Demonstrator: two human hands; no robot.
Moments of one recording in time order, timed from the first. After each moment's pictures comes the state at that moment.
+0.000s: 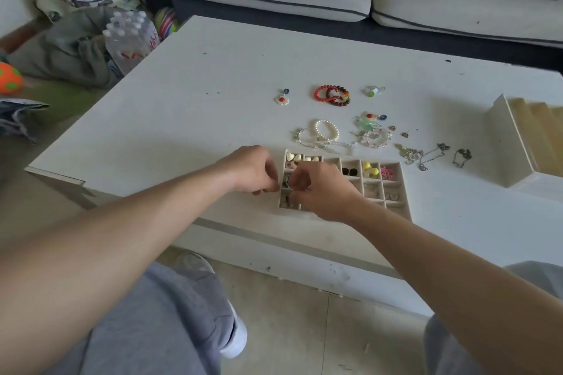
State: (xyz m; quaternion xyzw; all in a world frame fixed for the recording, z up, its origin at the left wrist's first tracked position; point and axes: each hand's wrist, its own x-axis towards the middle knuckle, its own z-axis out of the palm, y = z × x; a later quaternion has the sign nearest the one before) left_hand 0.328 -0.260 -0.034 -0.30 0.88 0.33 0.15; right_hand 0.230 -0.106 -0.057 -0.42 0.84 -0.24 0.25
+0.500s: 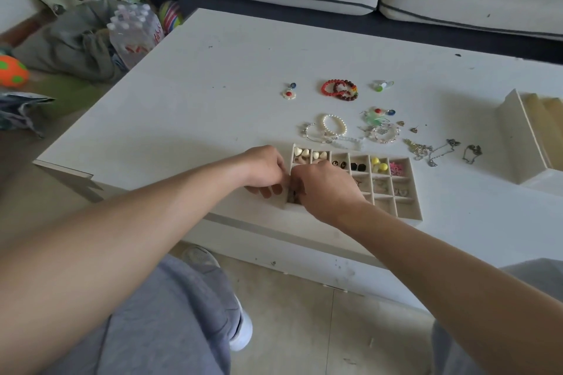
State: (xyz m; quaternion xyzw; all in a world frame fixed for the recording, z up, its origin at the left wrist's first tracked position) left_hand 0.324 -0.252 -0.034 -0.32 0.85 0.38 0.20; right_hand 0.254 -0.111 -0.050 -0.50 0.85 -0.08 0.13
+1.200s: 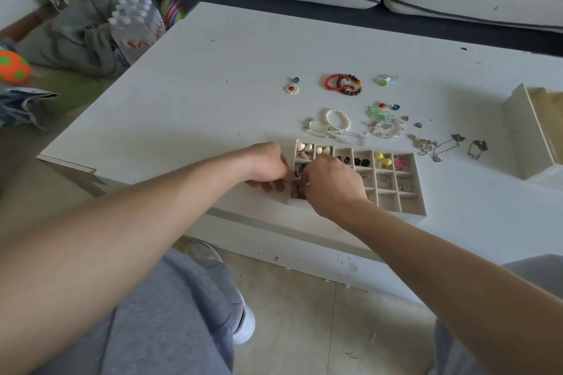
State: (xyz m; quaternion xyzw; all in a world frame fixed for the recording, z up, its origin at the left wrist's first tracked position) left_hand 0.320 -0.255 -0.039 -0.32 0.85 0.36 0.22; right_hand 0.256 -0.116 -0.069 -0.42 0.90 -0.08 0.07
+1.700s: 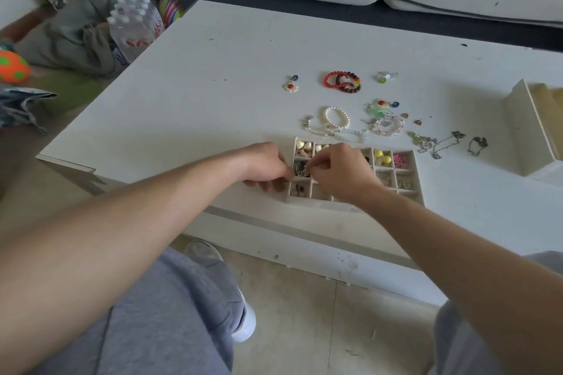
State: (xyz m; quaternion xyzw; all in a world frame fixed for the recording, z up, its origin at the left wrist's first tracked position) left_hand 0.322 -0.258 -0.042 -0.32 0.84 0.38 0.22; right_hand 0.230 -0.107 -0.048 -0.36 0.88 -0.25 0.21
